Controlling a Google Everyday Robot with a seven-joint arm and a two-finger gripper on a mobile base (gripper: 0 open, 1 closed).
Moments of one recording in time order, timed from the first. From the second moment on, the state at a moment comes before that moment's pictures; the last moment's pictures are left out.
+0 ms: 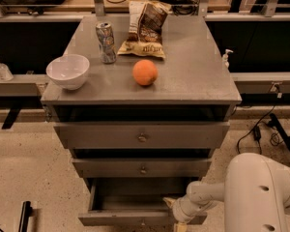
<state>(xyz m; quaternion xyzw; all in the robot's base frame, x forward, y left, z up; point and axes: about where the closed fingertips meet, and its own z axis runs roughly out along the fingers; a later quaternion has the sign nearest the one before) 0.444 -0.123 0.180 -0.74 0.62 0.19 0.15</state>
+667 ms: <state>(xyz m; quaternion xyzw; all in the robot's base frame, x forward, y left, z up) 0.448 -0.111 0.251 -0.76 0.60 0.13 0.20</state>
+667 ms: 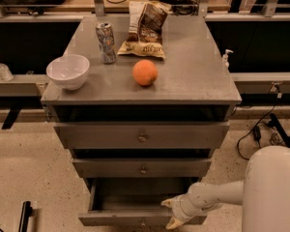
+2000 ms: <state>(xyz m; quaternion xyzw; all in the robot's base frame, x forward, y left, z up) 0.473 -0.110 0.257 -0.74 0.59 0.15 0.29</state>
